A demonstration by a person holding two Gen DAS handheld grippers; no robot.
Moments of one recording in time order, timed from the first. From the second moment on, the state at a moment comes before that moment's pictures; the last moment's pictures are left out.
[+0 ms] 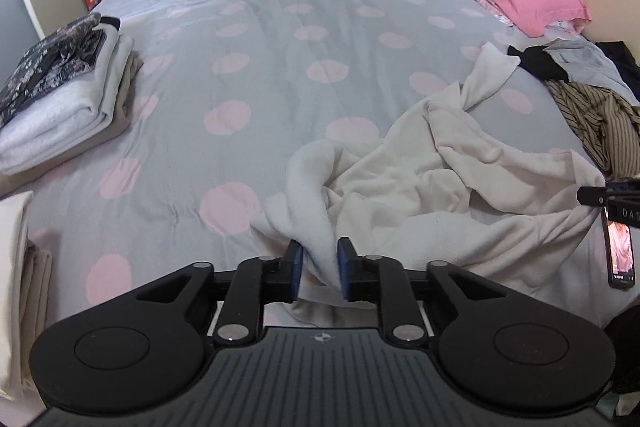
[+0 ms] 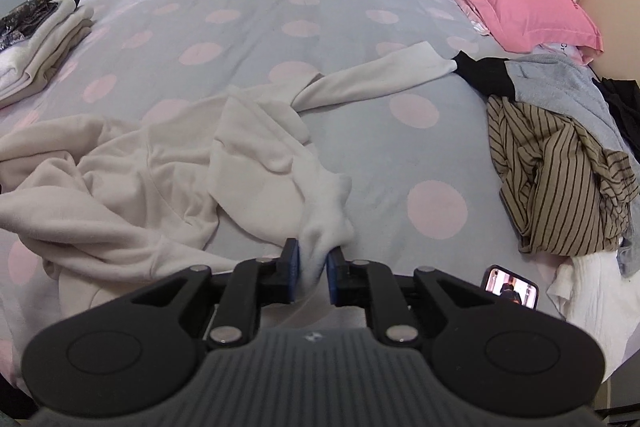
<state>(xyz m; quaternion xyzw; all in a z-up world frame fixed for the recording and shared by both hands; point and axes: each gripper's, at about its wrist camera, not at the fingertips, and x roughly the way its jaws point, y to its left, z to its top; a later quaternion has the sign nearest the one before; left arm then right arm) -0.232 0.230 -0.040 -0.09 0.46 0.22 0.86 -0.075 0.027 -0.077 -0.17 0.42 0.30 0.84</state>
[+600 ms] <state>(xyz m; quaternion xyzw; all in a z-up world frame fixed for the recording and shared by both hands) -0.256 0.213 -0.044 0.01 0.49 0.11 0.87 -0.150 0.067 -0.060 -0.25 0.35 0.49 0.76</state>
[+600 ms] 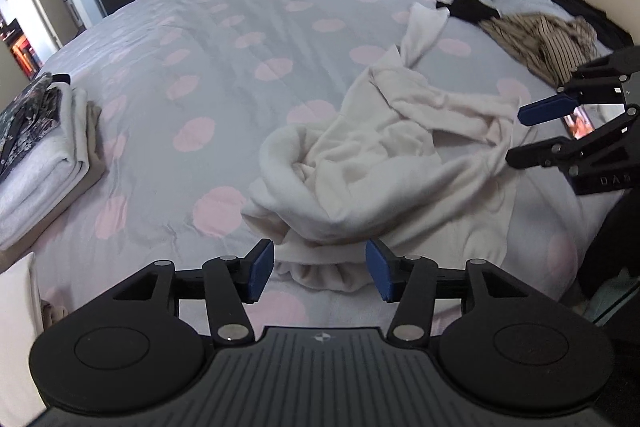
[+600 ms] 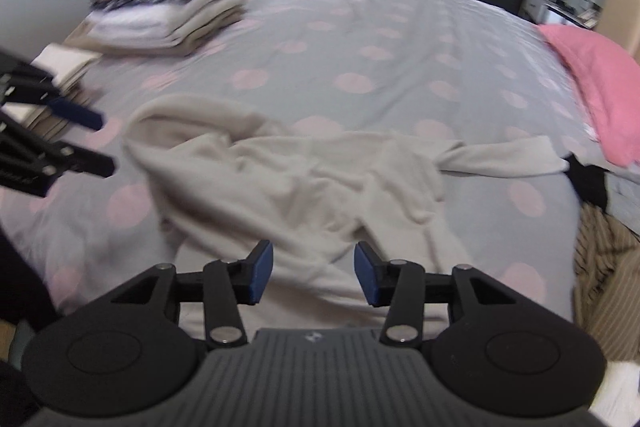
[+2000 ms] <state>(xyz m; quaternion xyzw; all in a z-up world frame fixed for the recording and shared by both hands) -0.164 0.238 -0.072 -0.01 0.47 0.13 0.87 -0.138 0.119 -0.117 -0.27 0.37 0.51 0.73</state>
